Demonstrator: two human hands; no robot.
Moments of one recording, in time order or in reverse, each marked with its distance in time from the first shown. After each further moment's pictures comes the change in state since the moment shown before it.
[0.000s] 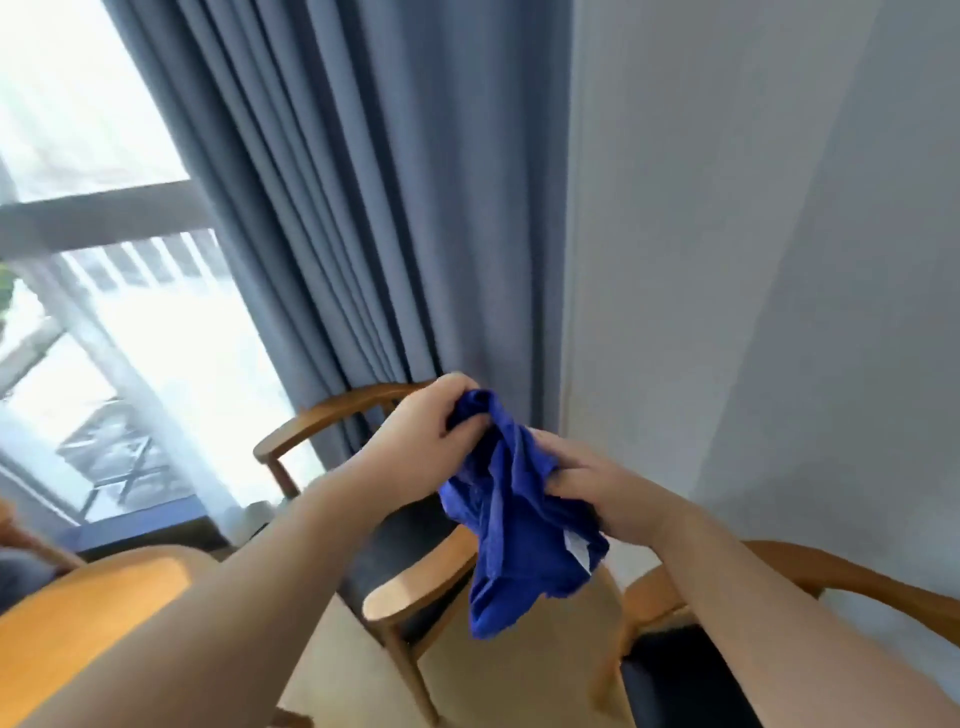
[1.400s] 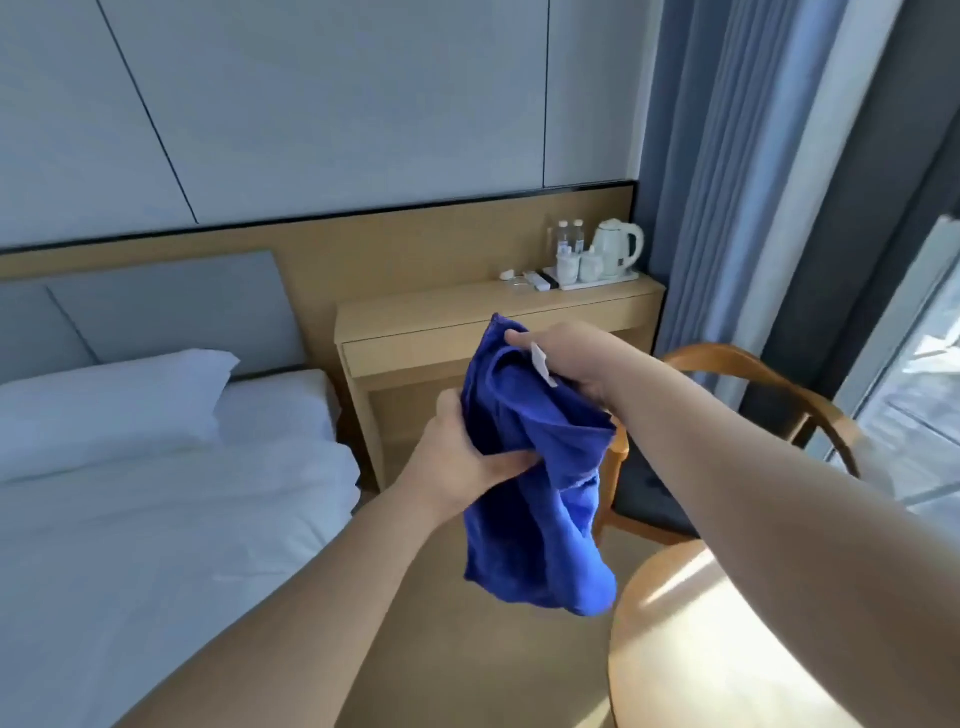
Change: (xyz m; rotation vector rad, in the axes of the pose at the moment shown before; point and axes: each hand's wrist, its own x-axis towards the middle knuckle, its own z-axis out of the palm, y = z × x) left_hand -0.712 -0.210 -0.458 0.005 1.384 -1.136; right_hand 0.387 -0.097 0.954 -0.374 -0.996 0.173
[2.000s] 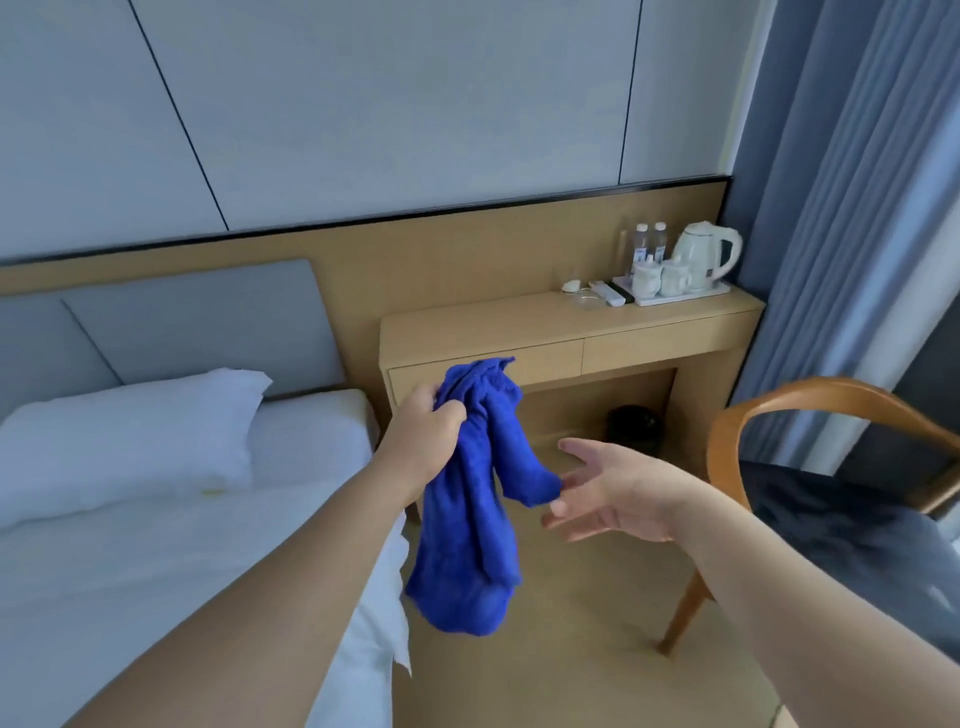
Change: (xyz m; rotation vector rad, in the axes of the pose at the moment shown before) left_hand 0.202 -0.090 -0.175 -0.048 0.187 -0.203; right_hand 0.198 0.044 0.091 0.261 -0.442 0.119
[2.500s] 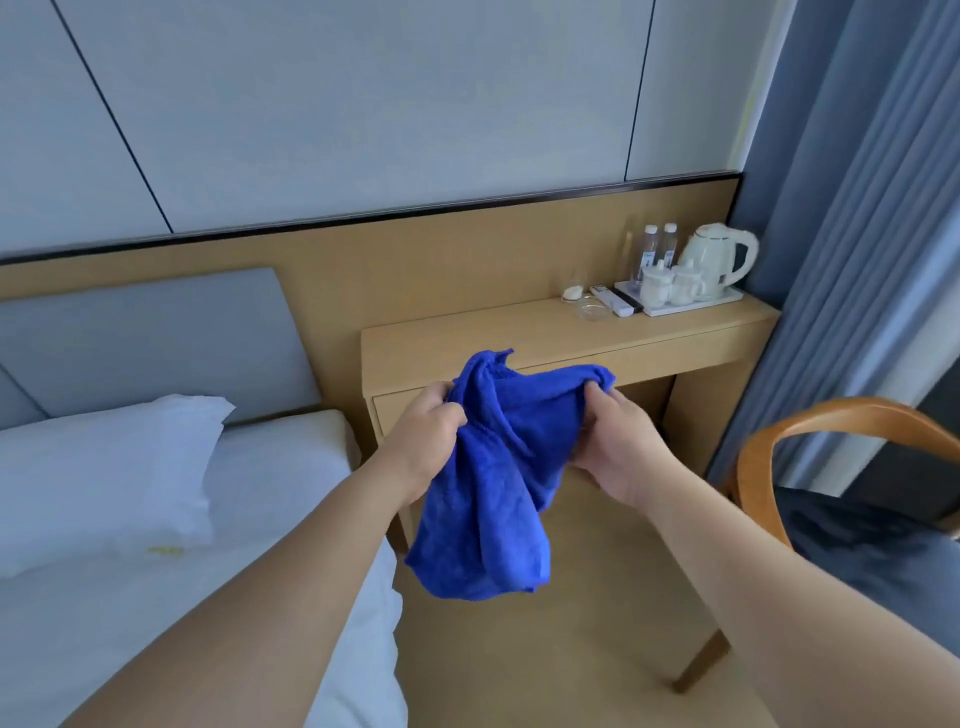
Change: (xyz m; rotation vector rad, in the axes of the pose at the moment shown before) left_hand 0.168 -0.025 -0.022 -0.178 -0.216 -0.043; right_hand 0.167 -0.083 -0.020 0.396 0.459 -0.300
